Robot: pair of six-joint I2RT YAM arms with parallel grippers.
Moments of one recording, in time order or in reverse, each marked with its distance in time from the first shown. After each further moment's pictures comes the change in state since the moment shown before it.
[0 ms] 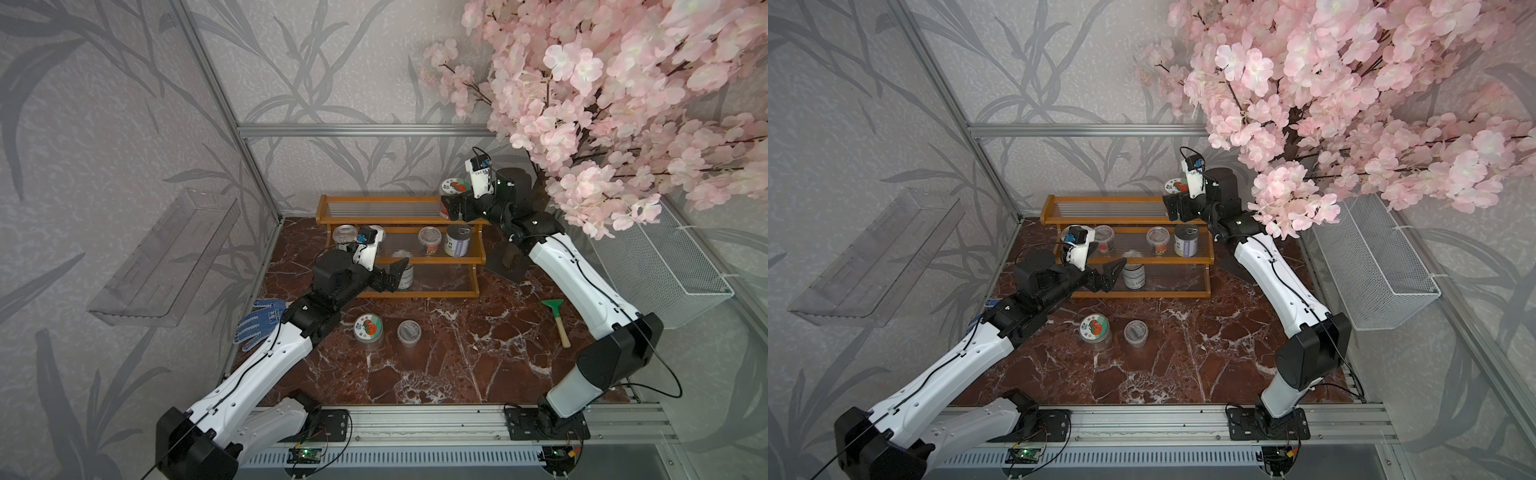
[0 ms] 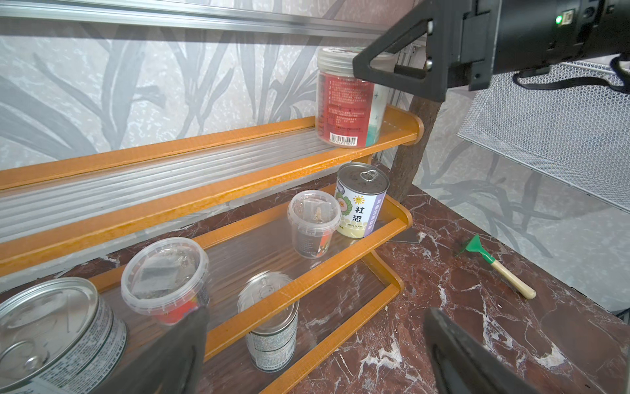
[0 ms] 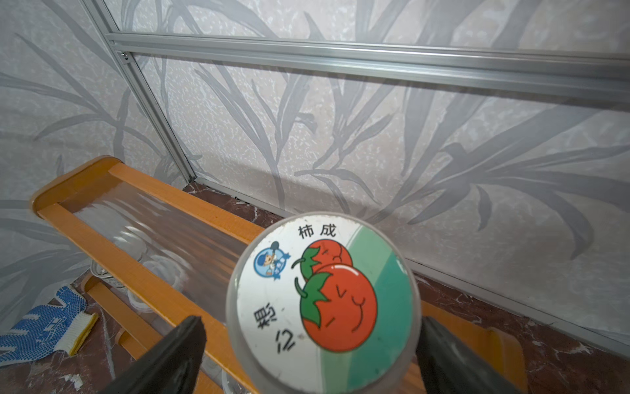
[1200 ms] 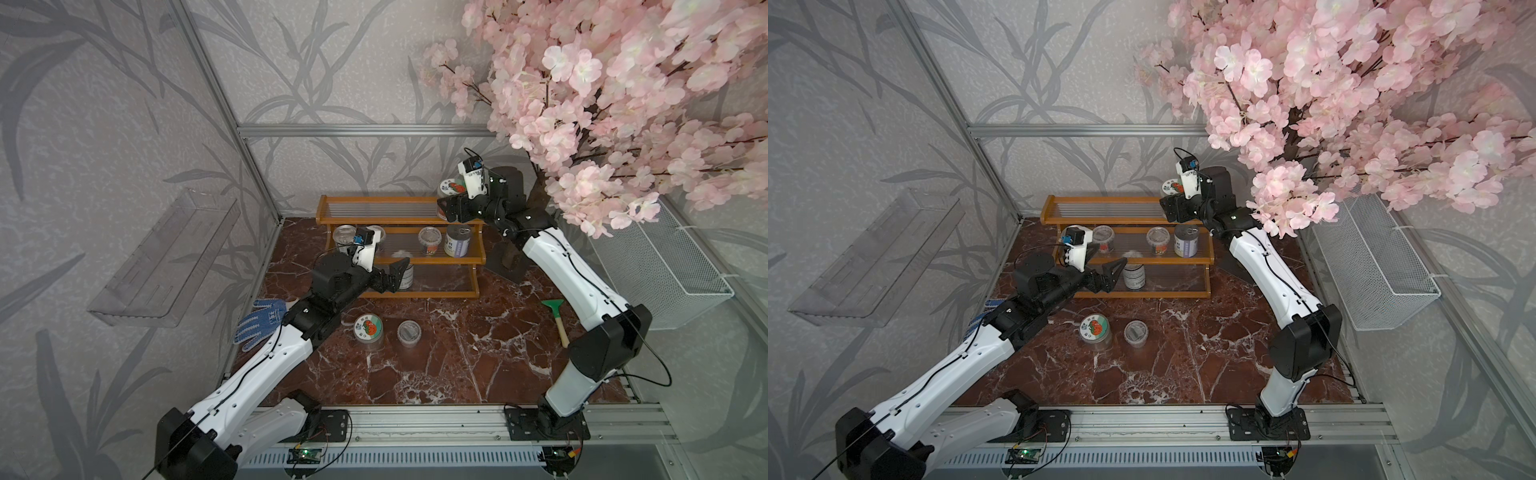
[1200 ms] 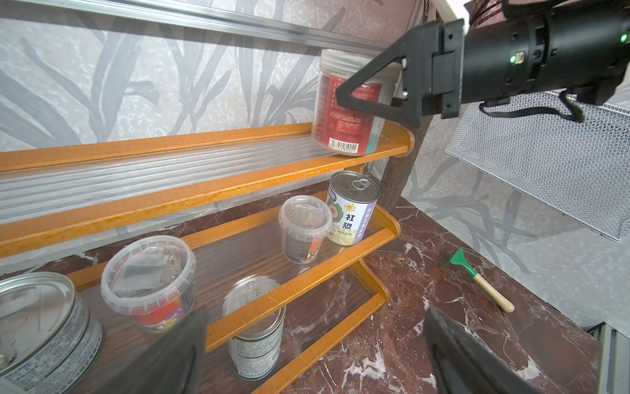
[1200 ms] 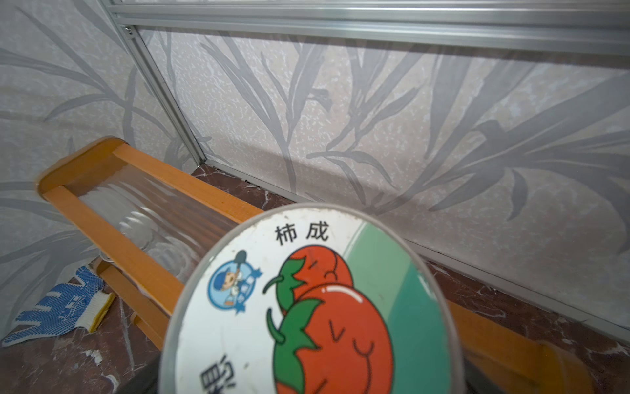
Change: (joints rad) left arm 0.001 -0.006 -0.032 0.060 0.016 -0.068; right arm 0.016 0.033 0.050 -0.067 -0.065 -0.005
